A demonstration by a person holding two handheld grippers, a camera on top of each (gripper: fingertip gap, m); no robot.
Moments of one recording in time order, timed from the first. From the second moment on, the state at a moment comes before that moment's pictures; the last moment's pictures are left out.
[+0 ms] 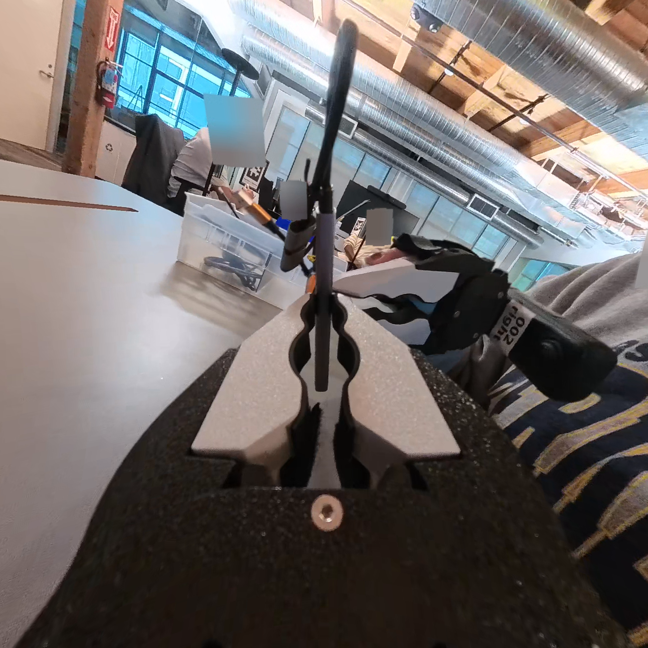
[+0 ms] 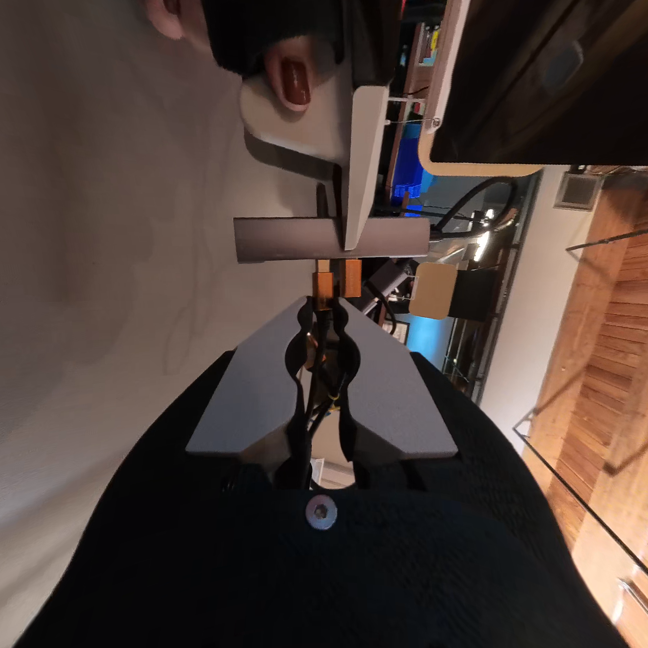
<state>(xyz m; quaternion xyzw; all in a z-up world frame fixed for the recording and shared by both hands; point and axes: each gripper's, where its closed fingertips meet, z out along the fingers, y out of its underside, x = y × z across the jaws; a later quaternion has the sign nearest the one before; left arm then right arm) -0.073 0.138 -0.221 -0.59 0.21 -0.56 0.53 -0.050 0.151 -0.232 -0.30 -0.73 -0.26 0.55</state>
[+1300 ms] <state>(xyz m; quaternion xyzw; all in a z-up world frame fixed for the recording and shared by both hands) -0.077 0.141 -0.220 -0.58 0.17 -0.61 0.51 -0.060 0.150 -0.232 -0.32 -0.70 -0.26 0.58</state>
